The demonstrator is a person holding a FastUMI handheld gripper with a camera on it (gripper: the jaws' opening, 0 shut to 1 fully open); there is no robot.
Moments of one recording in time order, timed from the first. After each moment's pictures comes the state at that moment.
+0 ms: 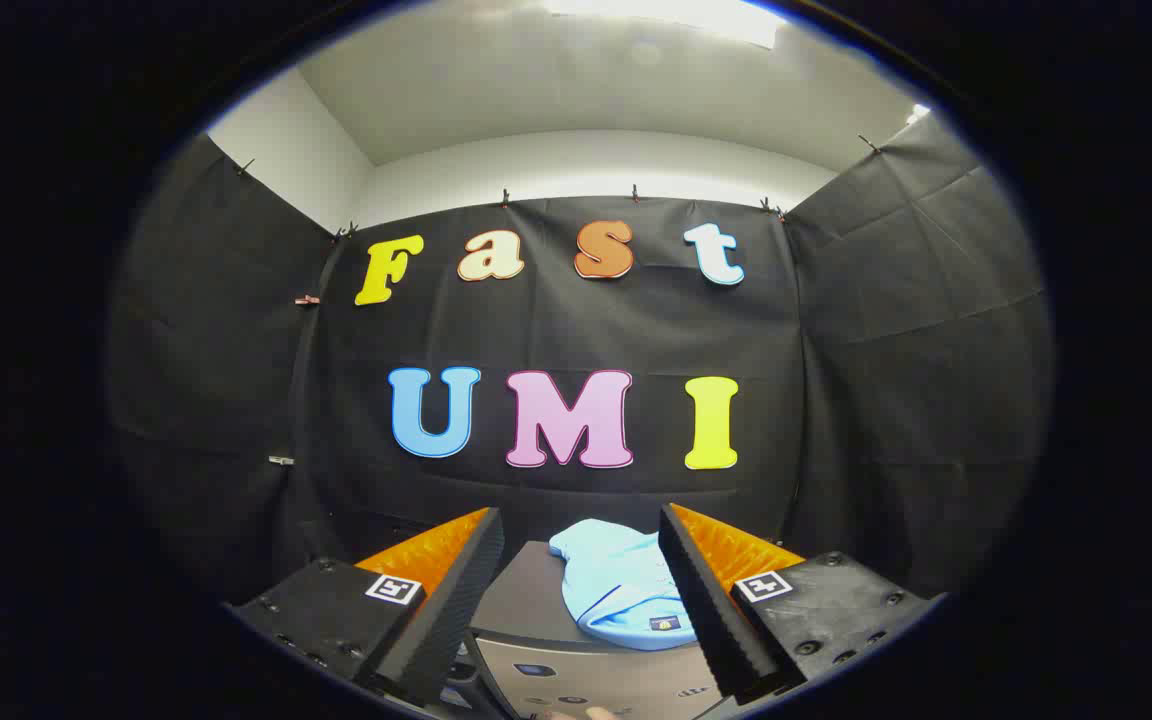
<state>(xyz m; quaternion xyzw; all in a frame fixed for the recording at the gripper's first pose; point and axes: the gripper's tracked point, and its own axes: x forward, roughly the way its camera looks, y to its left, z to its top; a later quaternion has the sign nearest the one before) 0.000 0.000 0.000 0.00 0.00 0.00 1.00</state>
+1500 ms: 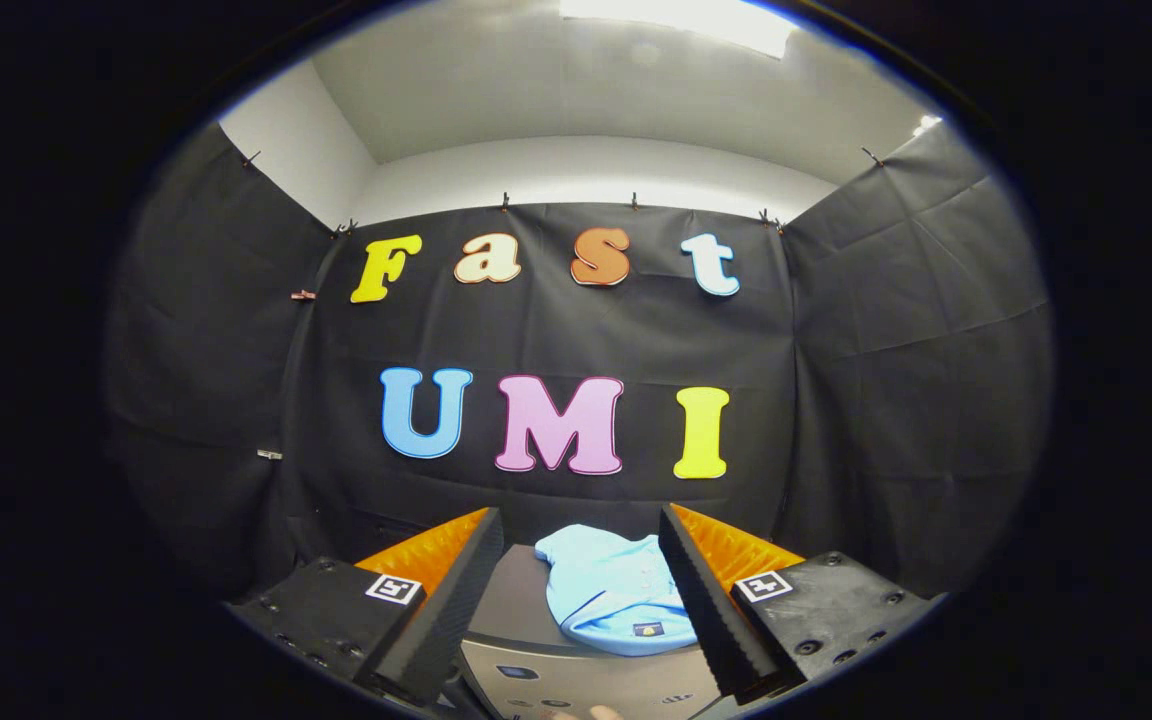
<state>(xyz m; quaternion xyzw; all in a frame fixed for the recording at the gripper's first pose) 0.006 -0.008 0.008 -0.02 -0.01 -0.01 1.00</state>
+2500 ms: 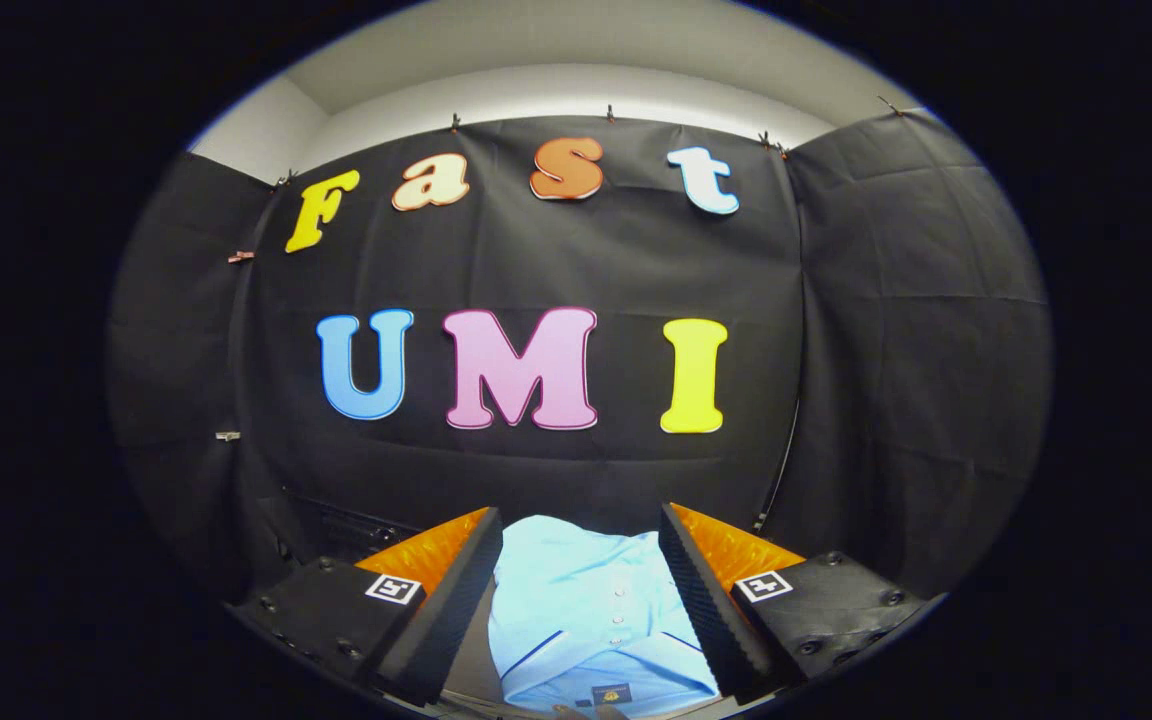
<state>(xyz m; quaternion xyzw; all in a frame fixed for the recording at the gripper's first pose) 0.176 -0.069 -0.029 0.01 0.14 -0.04 0.99</state>
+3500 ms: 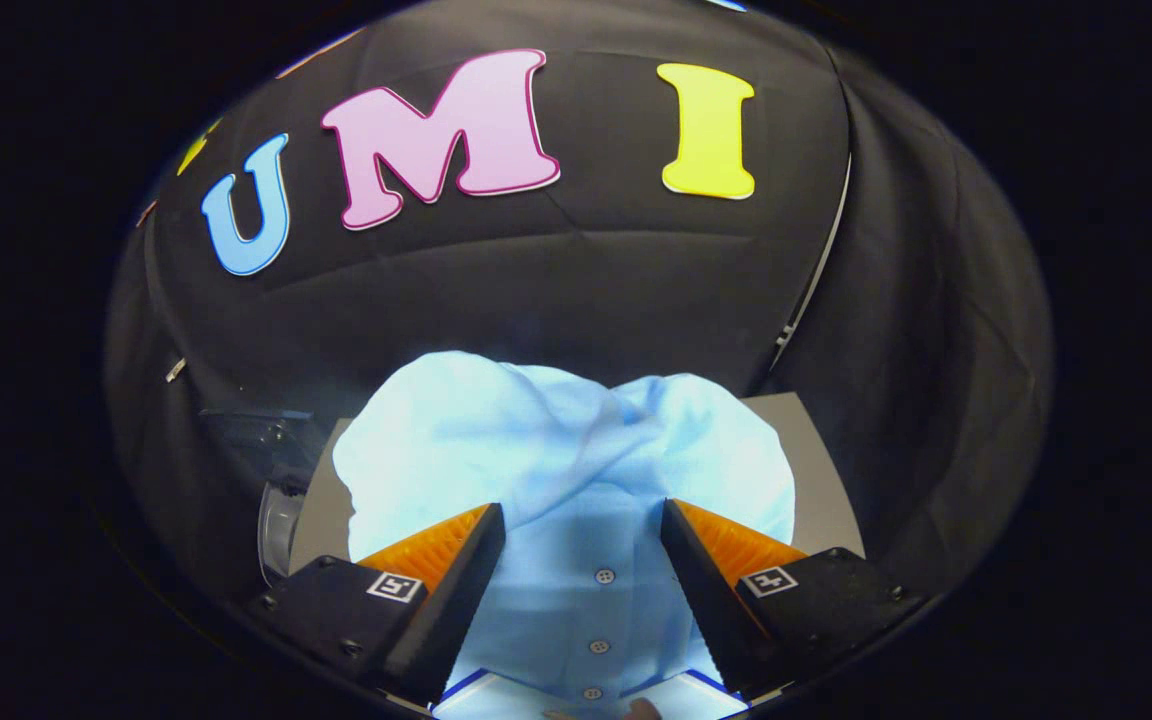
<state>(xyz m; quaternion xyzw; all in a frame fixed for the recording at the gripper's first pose) 0.260 -0.120 -0.245 0.05 0.46 -0.08 0.88</state>
